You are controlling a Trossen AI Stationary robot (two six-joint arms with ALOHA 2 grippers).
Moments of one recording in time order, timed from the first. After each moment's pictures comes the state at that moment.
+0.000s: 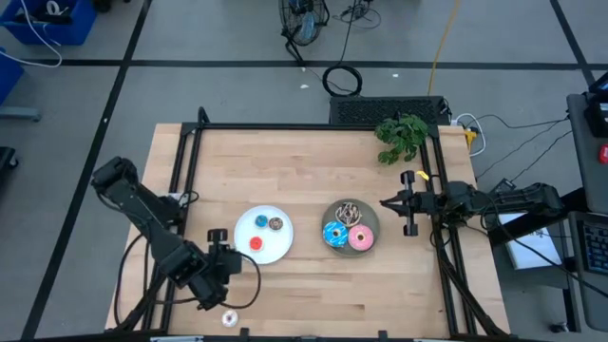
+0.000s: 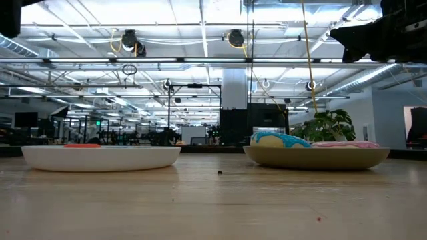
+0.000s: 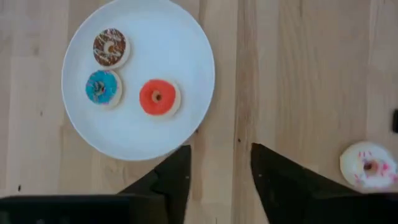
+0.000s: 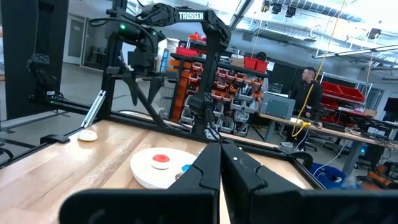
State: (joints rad) left arm -0.79 1.52 1.24 -1.12 -0.35 -0.79; right arm 0.06 0.24 0.01 0.39 0.00 -0.22
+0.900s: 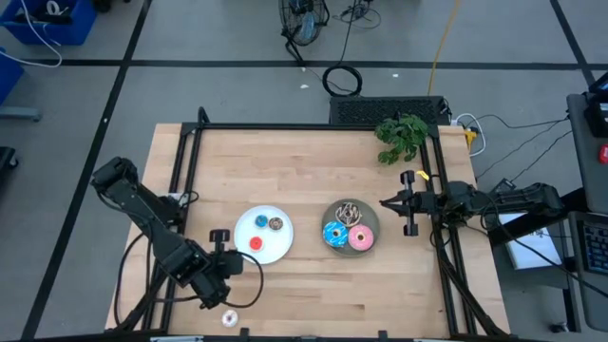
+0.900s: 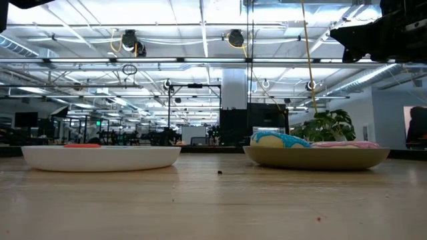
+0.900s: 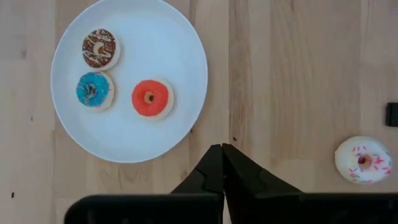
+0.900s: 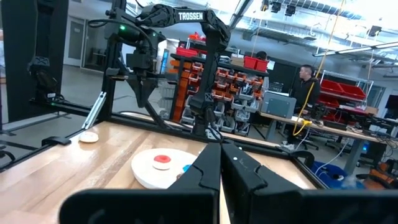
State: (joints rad) left arm -0.78 1.52 1.23 -1.11 -0.31 -0.75; right arm 0.06 0.24 0.01 0.39 0.00 -0.21
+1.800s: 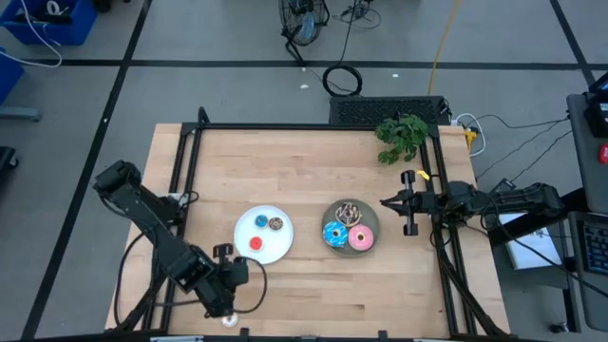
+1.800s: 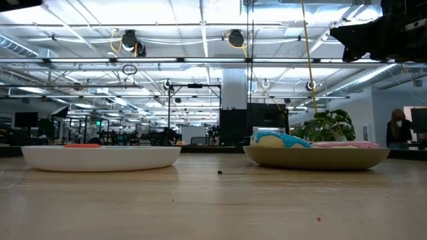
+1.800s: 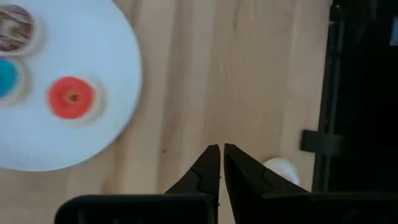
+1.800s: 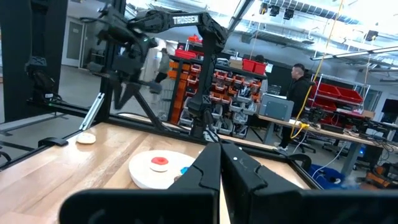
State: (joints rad) left arm -0.79 1.56 1.23 -0.92 -0.19 -0.90; right arm 0.06 0.24 0.01 0.40 0.00 -0.22
